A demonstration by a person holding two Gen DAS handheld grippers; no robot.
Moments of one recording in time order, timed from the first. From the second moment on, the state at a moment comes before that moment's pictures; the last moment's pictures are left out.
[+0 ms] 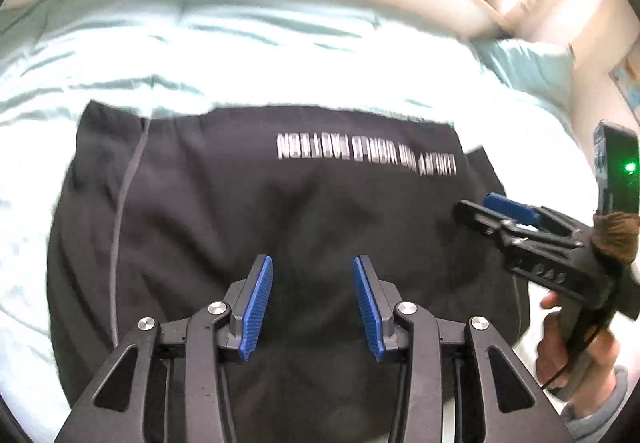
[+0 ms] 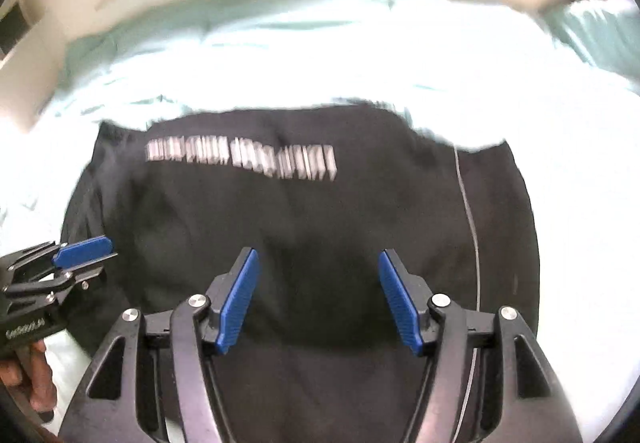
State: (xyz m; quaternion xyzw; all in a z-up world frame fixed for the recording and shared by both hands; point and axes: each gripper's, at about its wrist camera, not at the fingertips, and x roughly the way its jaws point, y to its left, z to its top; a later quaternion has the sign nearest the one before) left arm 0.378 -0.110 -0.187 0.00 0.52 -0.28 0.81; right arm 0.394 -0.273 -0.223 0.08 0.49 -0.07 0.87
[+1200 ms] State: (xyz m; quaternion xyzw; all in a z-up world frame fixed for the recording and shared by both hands) left arm 0.337 0.003 -0.247 -0.13 0.61 -0.24 0.74; right arm 0.297 -0.264 -0.283 0.13 0.56 -0.06 0.82
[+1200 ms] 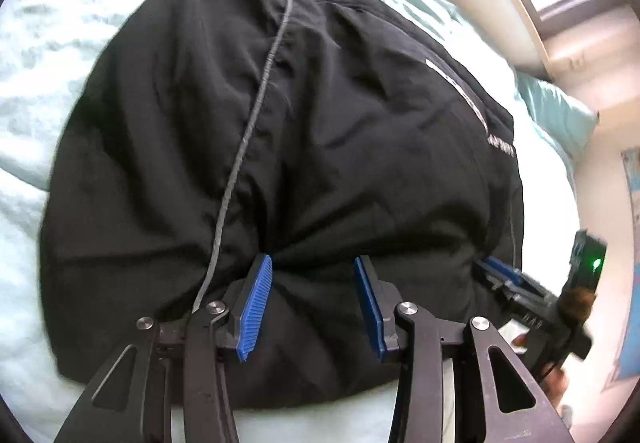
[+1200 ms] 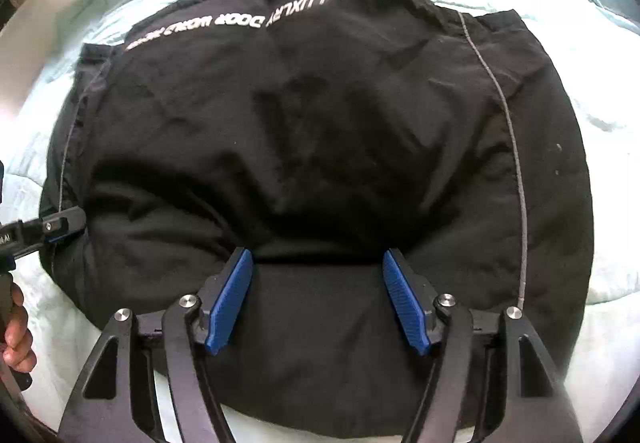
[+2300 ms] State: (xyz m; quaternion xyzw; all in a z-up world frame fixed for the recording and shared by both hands) left arm 0.428 0.111 -0.280 -0.21 0.65 -0.23 0.70; right arm 0.242 -0.449 -0.297 0.27 0.53 -0.14 0.80
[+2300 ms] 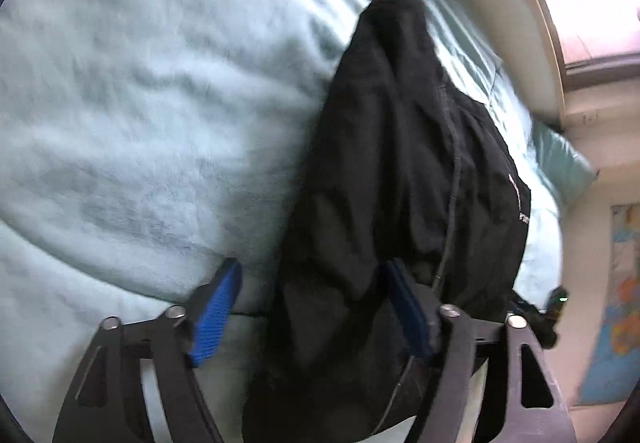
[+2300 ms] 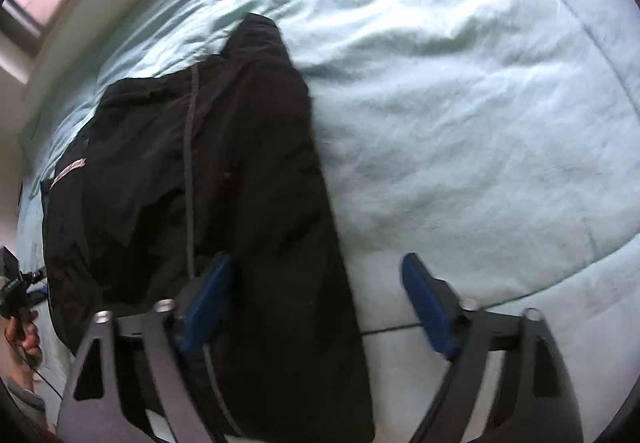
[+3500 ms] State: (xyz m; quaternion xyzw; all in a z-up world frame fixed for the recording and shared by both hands) left arm 0.439 0.077 -0.306 -0.36 0.63 -0.32 0.61; right arm 0.293 -0.464 -0.364 0.49 0.48 0.09 0.72
